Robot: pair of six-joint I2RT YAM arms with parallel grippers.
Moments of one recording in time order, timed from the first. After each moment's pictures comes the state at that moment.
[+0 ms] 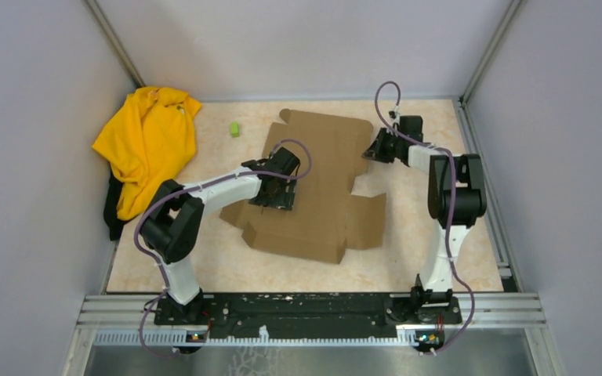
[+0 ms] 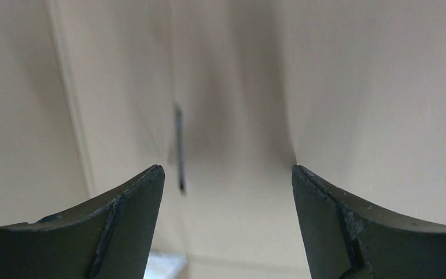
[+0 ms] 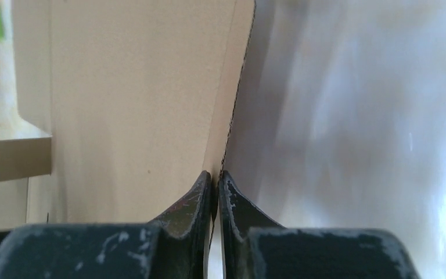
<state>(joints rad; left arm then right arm) -0.69 1.83 1.22 -0.61 -0.30 -0.46 0.04 2.08 1.33 0.01 -0.51 0.38</state>
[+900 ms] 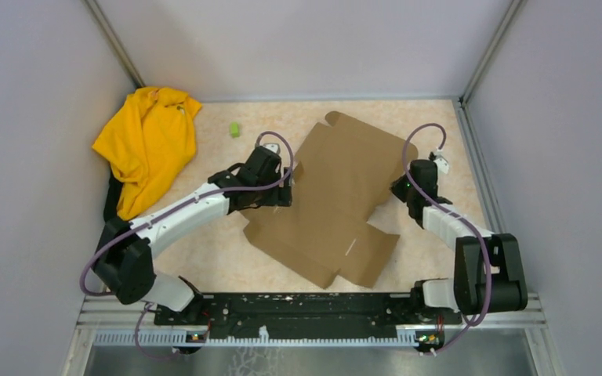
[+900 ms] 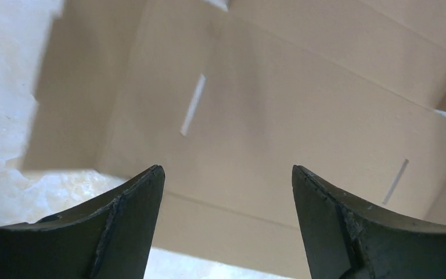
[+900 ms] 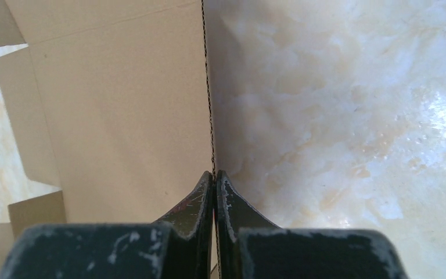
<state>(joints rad) -0.71 1.47 1.07 -0.50 -0.20 -0.52 0.07 1.31 0.57 0.09 0.07 0.74</state>
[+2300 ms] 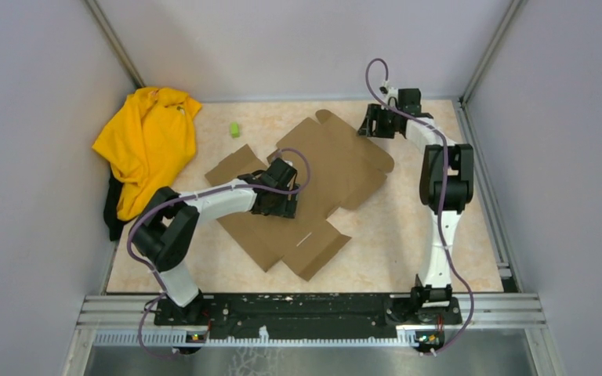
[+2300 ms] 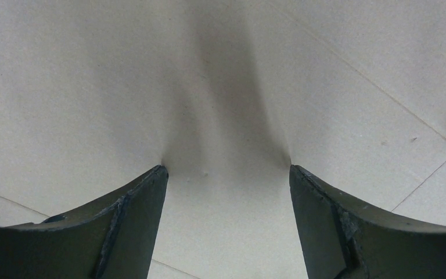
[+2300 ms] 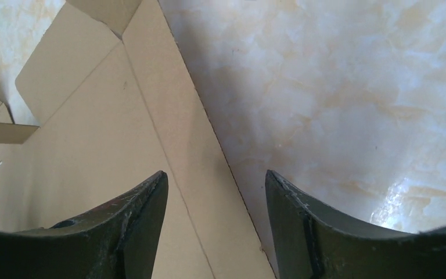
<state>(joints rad) -0.71 1.75 1.06 -0.40 -0.22 -0.44 0.04 2.22 1.73 -0.28 -0.52 0.12</state>
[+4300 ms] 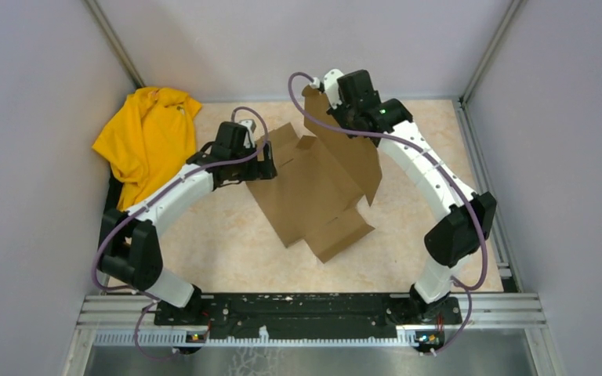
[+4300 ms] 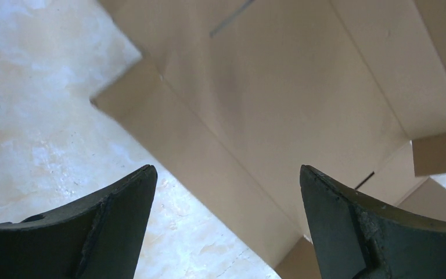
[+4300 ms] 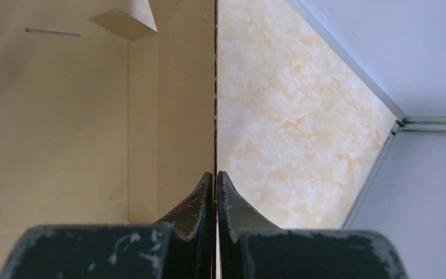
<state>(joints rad) -0.42 1.53 1.15 -0.41 0.03 -0.37 0.51 1.71 1.82 -0.80 0.20 -0.32</state>
